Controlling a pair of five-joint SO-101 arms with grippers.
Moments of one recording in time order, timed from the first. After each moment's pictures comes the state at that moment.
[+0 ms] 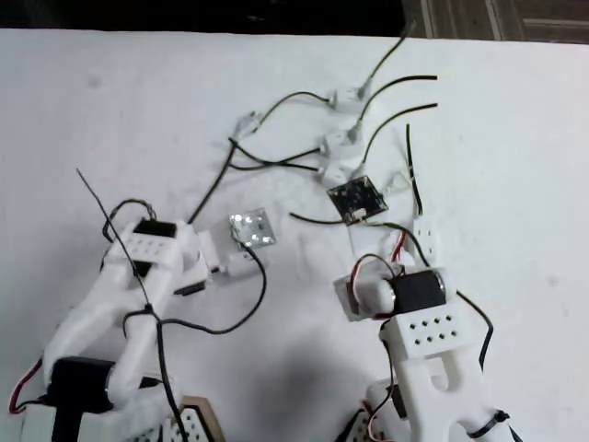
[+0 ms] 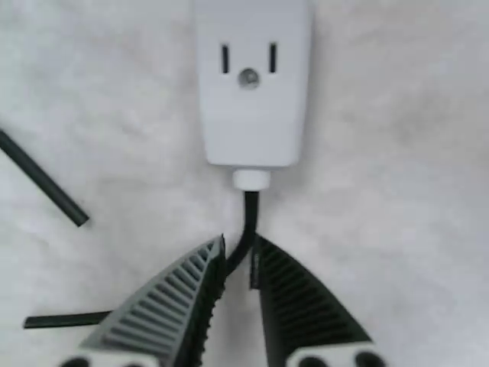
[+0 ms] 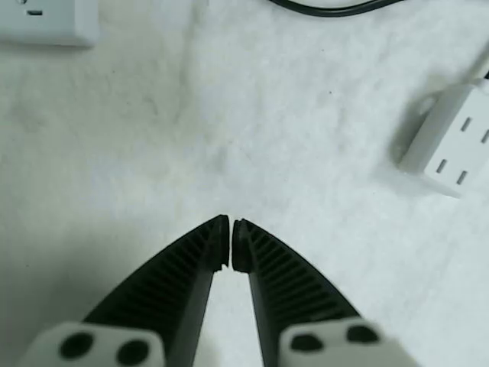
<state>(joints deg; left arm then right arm) 2.2 -13.8 53.4 52.4 -62.5 -16.4 -51.5 57.0 73.5 12.4</state>
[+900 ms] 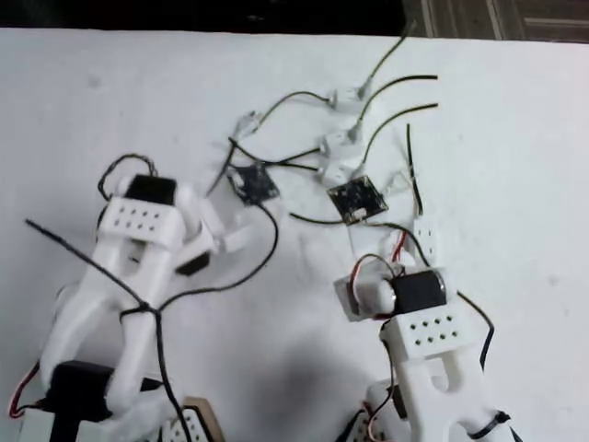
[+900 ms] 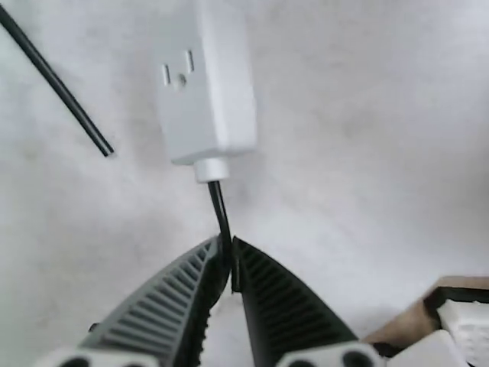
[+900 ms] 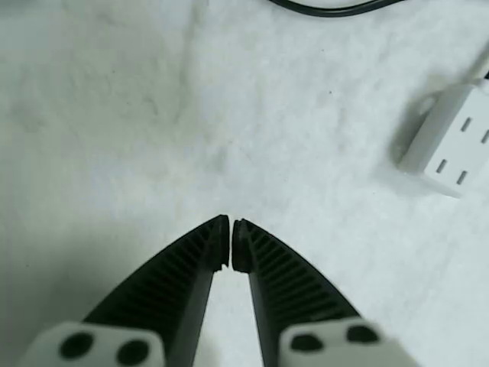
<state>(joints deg) 5.0 -15.3 29.3 84.8 -46.5 -16.4 -51.5 57.0 73.5 12.4</state>
